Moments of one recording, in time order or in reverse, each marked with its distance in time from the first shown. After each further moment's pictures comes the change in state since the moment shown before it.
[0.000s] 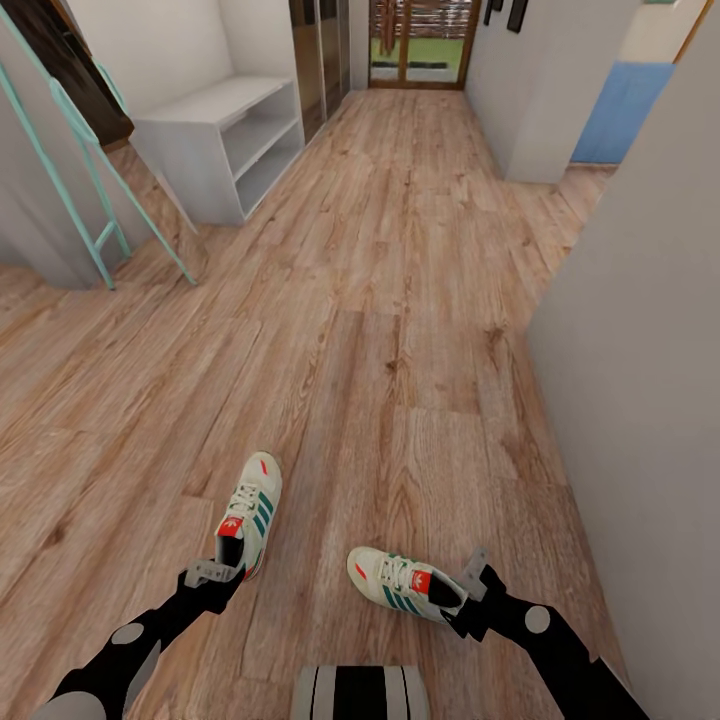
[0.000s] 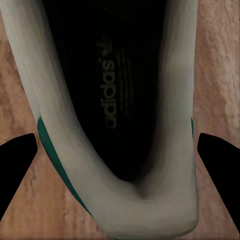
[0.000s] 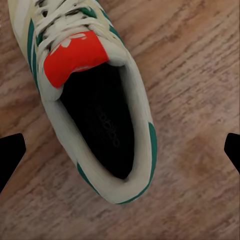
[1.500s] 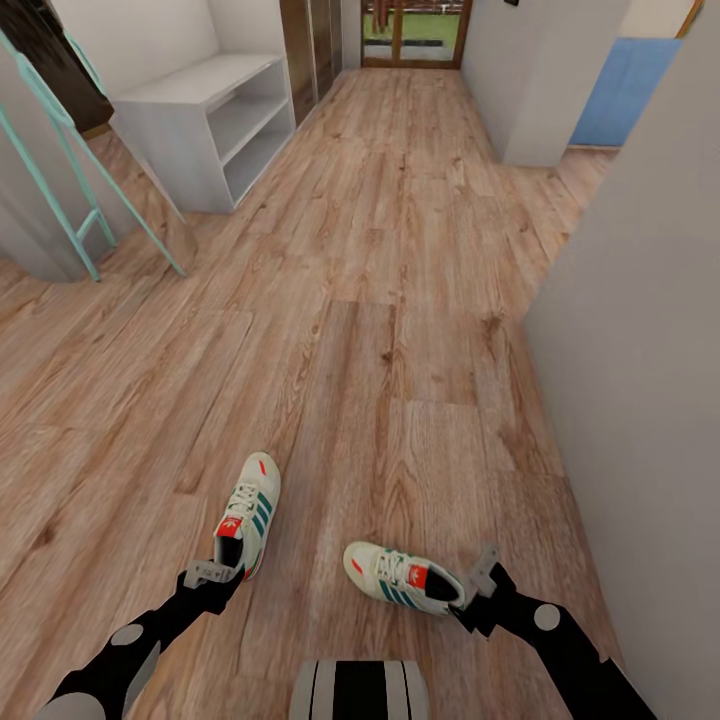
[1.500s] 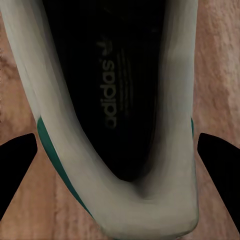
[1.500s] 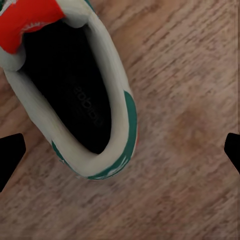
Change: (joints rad) left arm 0.002 0.000 0.005 0.000 0.003 -0.001 0.005; right arm 0.000 0.000 -0.066 0.000 0.001 0.000 0.000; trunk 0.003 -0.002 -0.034
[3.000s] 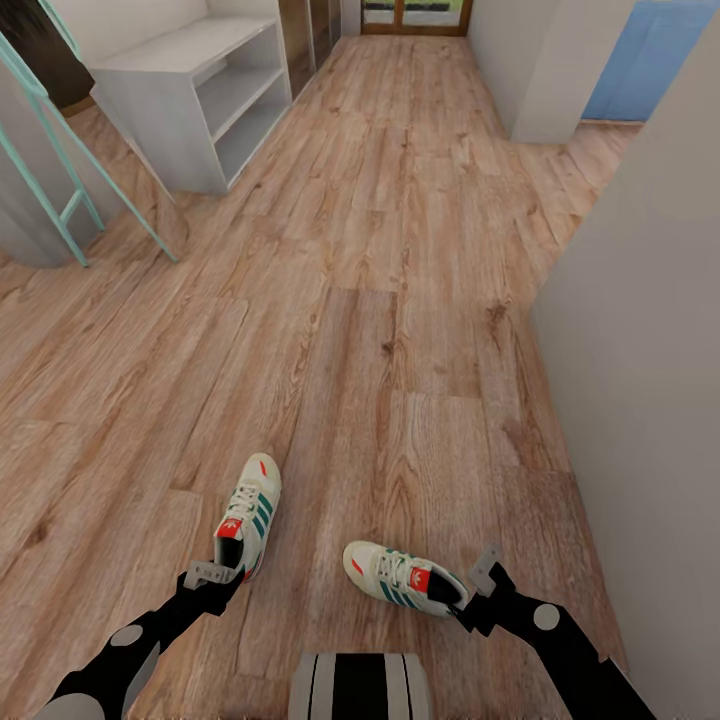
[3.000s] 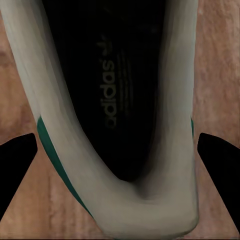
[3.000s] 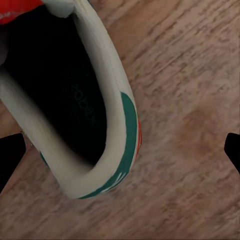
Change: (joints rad) left arm 0.002 0.002 -0.004 0.002 0.000 0.000 -0.005; right arm 0.000 0.001 0.001 0.000 -0.002 0.000 0.000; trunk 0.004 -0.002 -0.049
